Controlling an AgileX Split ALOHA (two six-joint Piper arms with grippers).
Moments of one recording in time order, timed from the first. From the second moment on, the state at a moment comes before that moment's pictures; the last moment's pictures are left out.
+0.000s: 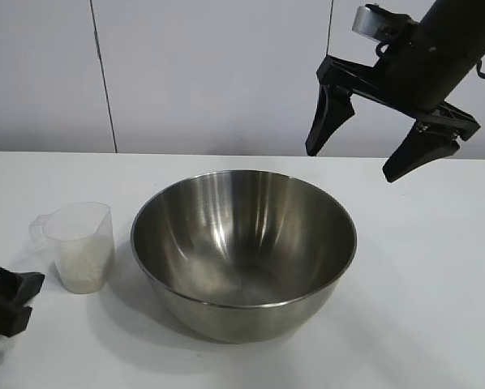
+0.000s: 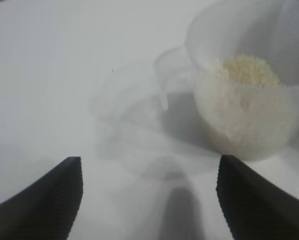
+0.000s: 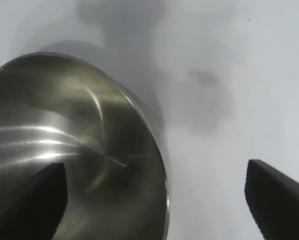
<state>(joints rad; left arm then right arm) -0.31 2.03 -0.24 -0.10 -1.15 0.25 0.20 1.77 -1.28 0.41 0.81 -0.12</state>
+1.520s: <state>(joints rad) -0.20 2.06 -0.43 0.01 -1.15 0.17 0.20 1.77 -1.28 0.41 0.81 -0.12</state>
